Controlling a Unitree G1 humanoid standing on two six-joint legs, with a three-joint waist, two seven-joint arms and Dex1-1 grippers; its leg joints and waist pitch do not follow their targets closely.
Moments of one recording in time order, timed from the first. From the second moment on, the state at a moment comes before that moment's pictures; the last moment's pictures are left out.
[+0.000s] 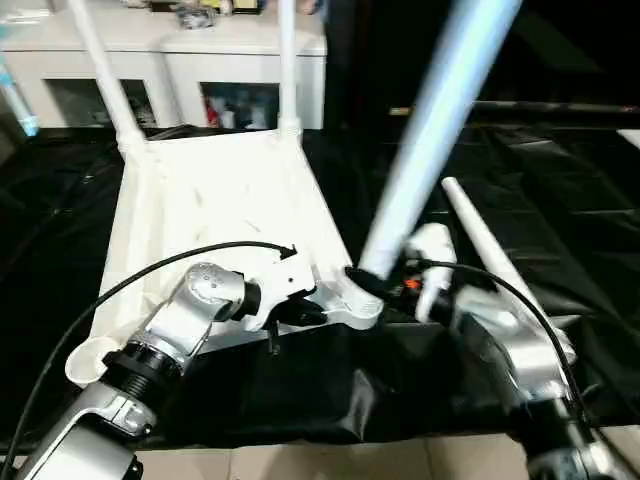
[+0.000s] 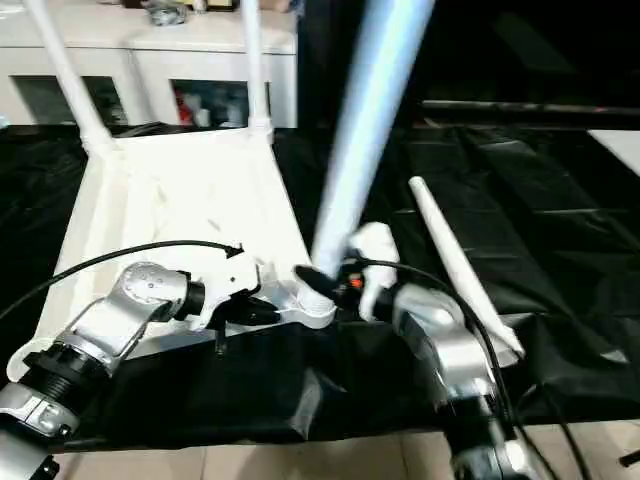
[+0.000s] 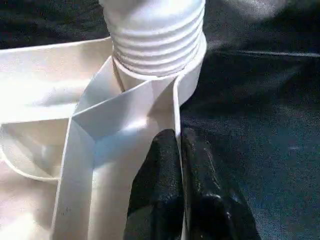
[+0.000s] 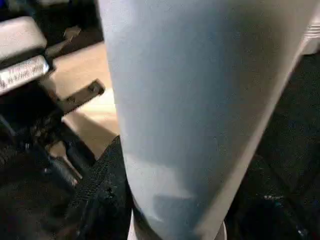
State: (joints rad) left arm -0.56 0.39 -0.41 0.45 0.03 0.20 -1.07; right arm -0.39 -0.25 0.15 0.30 0.21 0.24 0.80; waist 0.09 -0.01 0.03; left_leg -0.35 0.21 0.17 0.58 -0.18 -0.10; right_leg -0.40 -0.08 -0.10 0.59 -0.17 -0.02
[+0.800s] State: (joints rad) left arm -0.50 0.47 -0.41 0.37 0.00 0.11 -1.22; right arm -0.36 -0.31 0.18 0.33 0.26 0.13 1.09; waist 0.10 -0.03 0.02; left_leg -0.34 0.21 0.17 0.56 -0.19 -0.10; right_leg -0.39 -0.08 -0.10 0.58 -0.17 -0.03
